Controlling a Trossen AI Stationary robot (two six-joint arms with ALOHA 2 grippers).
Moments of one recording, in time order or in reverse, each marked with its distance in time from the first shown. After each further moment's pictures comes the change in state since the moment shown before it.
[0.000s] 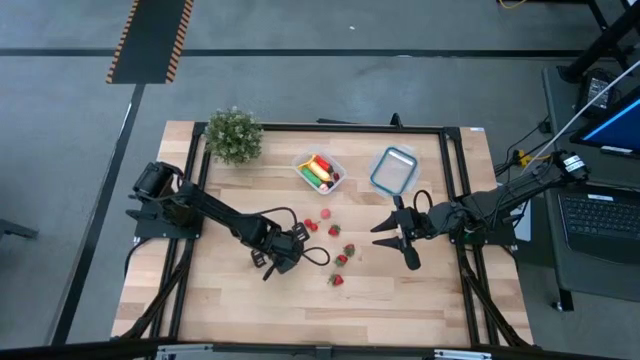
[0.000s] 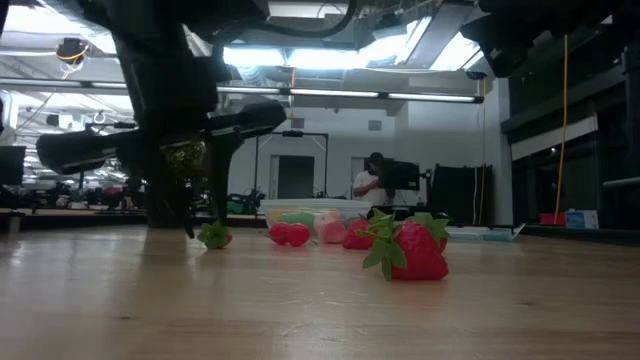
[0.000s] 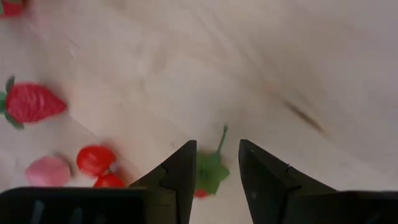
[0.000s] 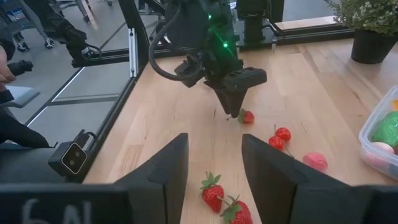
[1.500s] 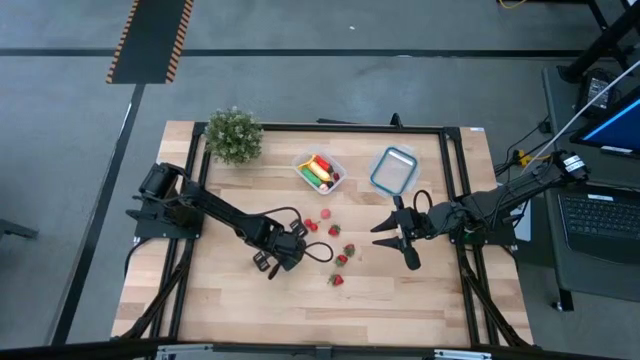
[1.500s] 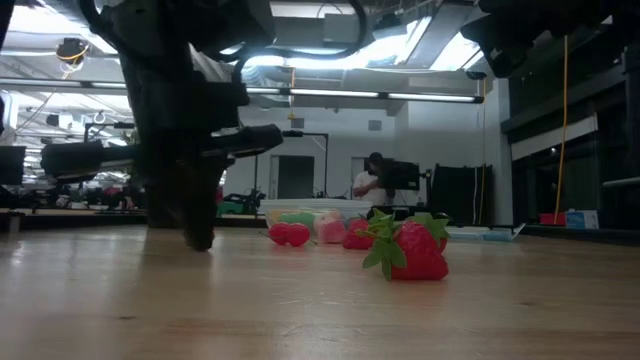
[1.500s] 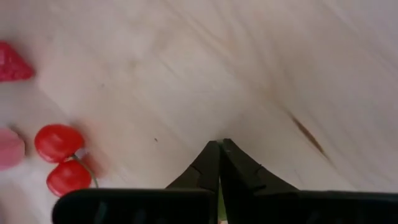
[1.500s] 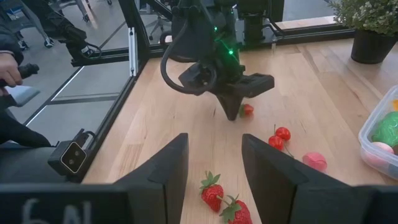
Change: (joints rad) left arm 0.029 0.066 -0.001 0.018 0.008 -0.199; right arm 0.000 0.001 0.000 -0.002 0.000 -0.004
